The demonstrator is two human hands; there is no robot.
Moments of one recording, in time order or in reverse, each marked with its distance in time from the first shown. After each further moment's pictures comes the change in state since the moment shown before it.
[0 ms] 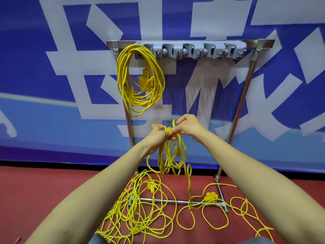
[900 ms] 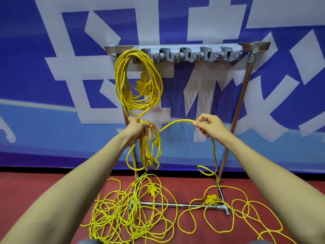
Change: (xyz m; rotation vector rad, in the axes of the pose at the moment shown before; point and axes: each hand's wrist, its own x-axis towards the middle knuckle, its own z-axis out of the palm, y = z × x) left_hand 0.020 0.023 -0.061 0.040 0.252 0.024; right_hand 0.004 0.042 -0.069 0.051 0.056 -0.210
